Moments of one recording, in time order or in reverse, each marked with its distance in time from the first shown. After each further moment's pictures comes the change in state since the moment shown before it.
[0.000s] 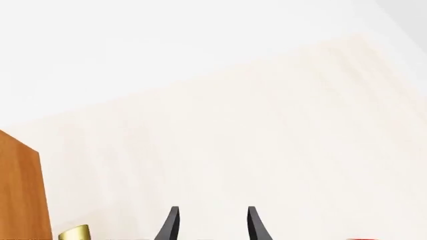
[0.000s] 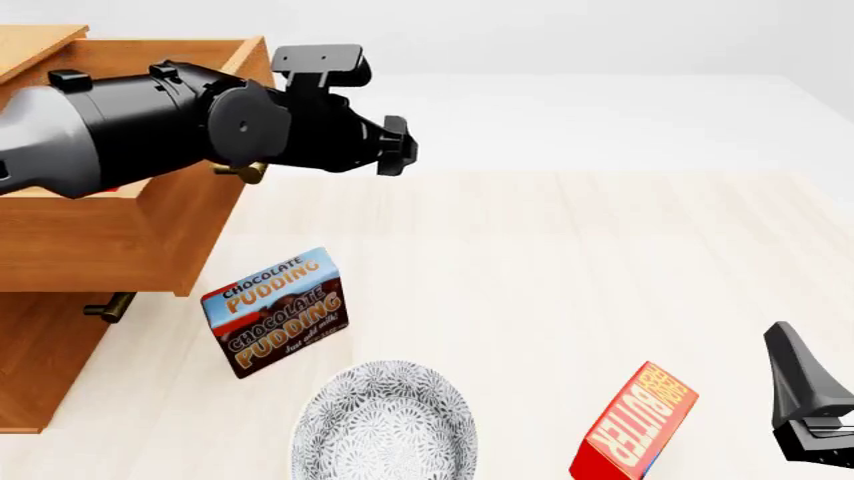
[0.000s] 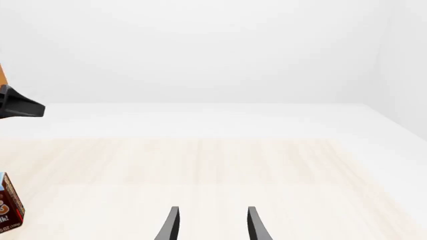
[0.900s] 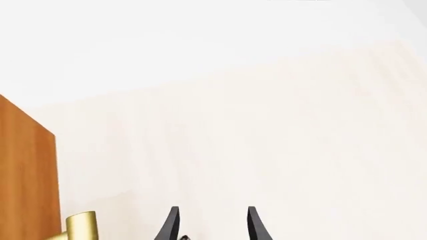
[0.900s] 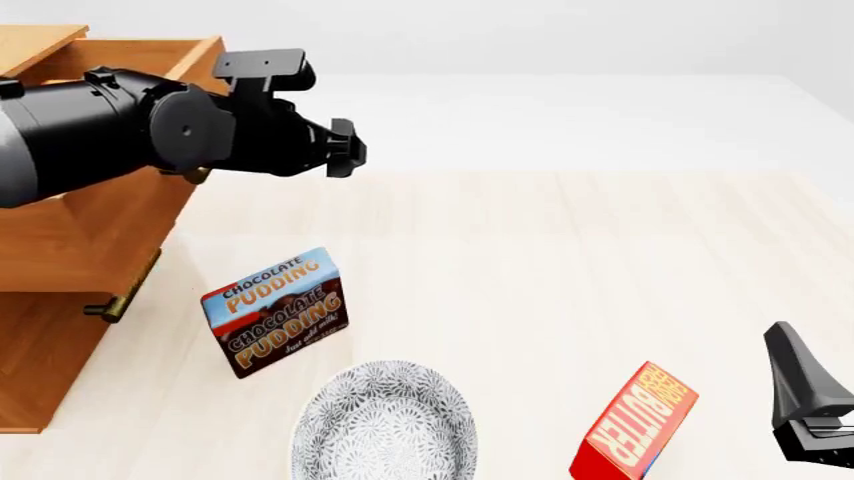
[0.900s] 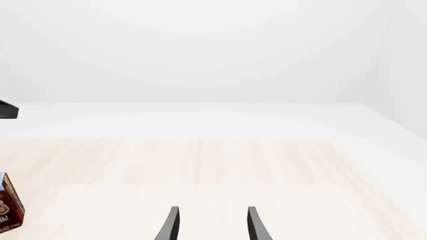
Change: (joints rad) left arm 0.107 -0.074 0.094 0.002 0.003; right arm 0.000 0.000 0.000 0.000 0.000
